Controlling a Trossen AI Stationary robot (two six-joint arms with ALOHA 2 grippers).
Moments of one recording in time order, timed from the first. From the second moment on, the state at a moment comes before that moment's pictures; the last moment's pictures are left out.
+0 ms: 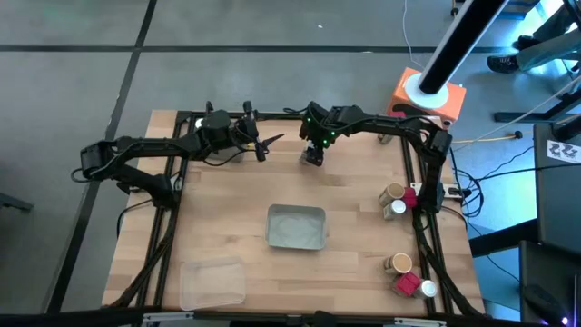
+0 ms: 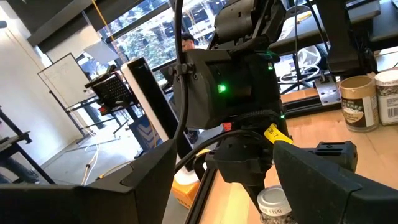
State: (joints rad) left arm 0.42 1.30 0.72 0.56 0.04 0.43; right arm -0.45 1.92 1.49 -0.71 -0.17 -0.16
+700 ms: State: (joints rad) left arm 0.42 1.30 0.72 0.56 0.04 0.43; right arm -0.45 1.77 1.51 -0.91 -0.14 -0.14
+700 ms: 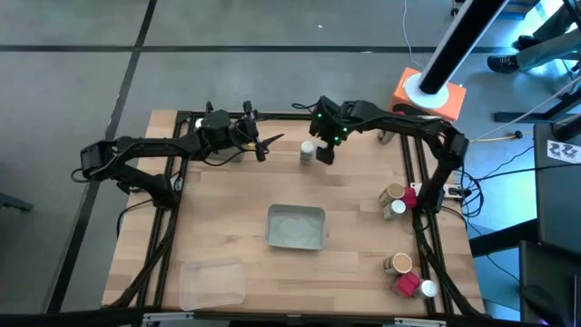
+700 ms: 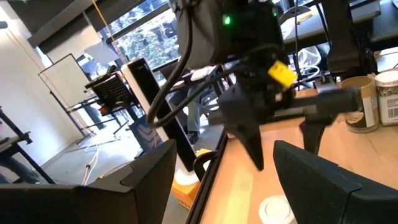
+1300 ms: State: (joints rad) left arm 0.44 1.34 0.75 0.52 0.23 0.35; right arm -0.55 1.46 0.93 -0.36 -0.15 -0.08
